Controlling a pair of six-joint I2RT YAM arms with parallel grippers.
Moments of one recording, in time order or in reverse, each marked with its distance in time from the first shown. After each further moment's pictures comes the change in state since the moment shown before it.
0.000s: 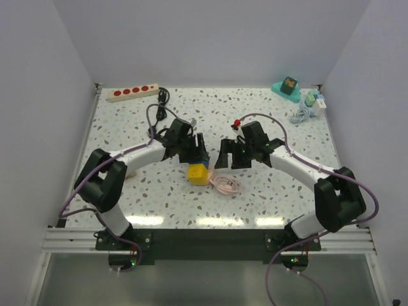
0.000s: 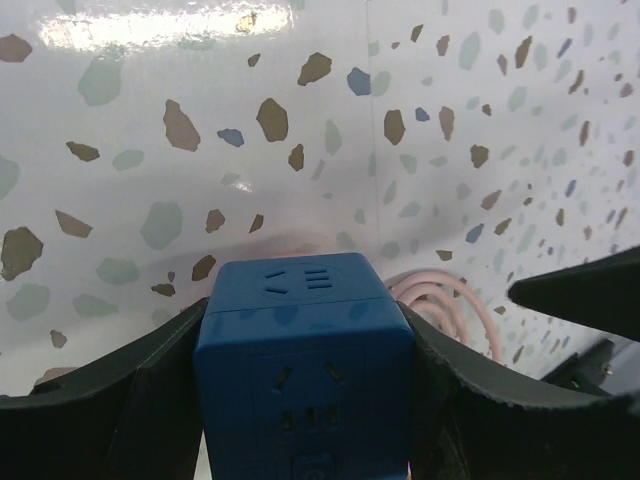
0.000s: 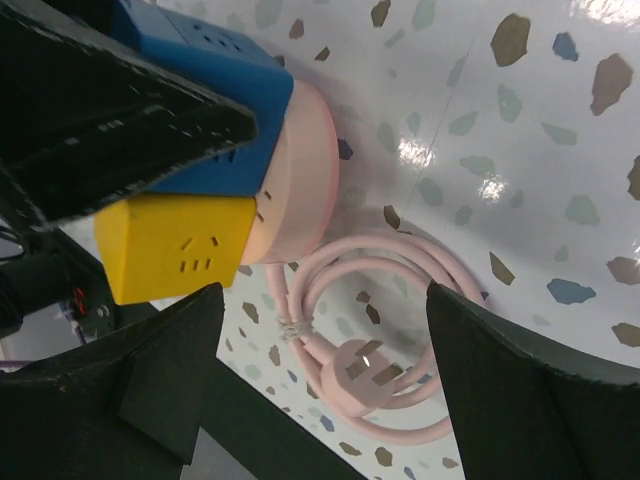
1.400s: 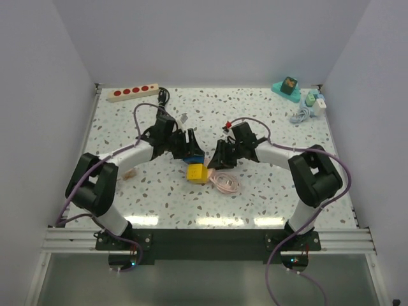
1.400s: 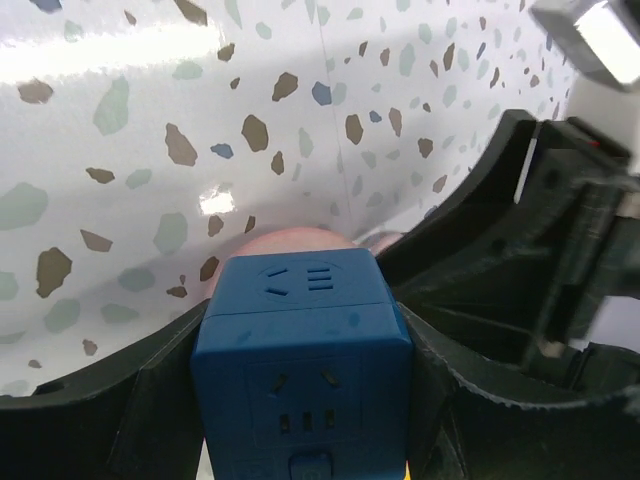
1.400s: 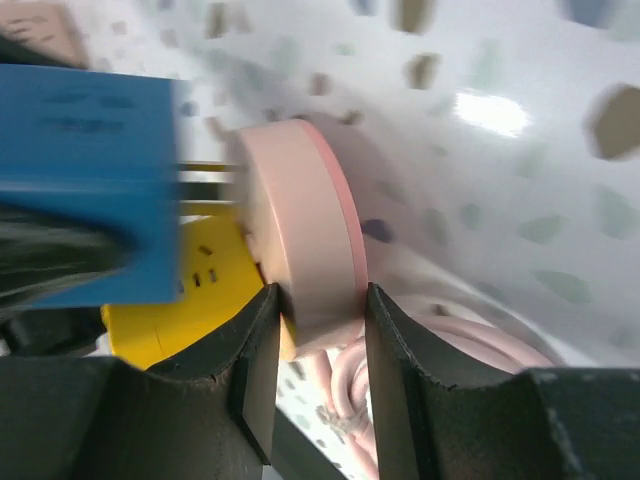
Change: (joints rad) left arm 0.149 -0.083 -0.138 0.185 0.260 0.057; right arm 0.001 0.287 0.020 0.246 -0.186 0.145
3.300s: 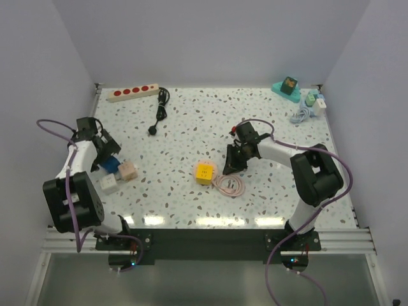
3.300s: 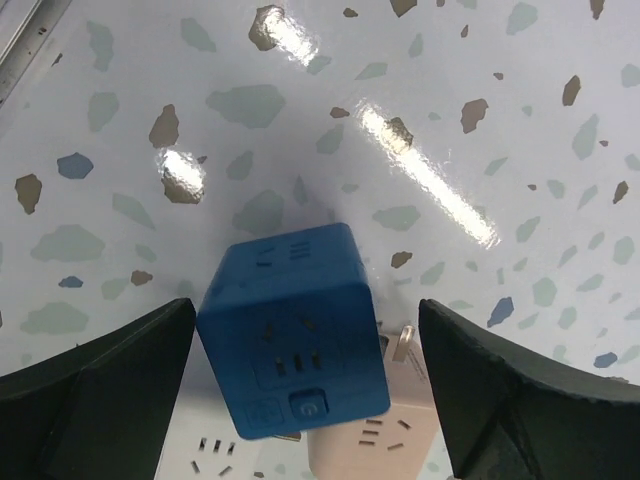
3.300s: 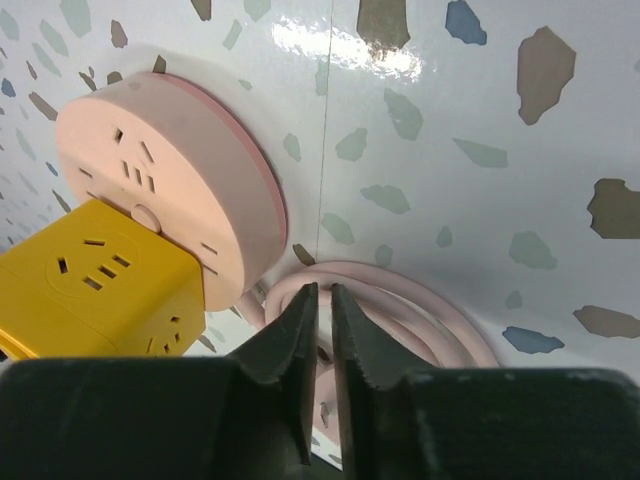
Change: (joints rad) left arm 0.755 -0.159 0.008 -0.470 -0.575 0.167; right arm -0.039 0.003 0.050 -0.294 0.165 -0.128
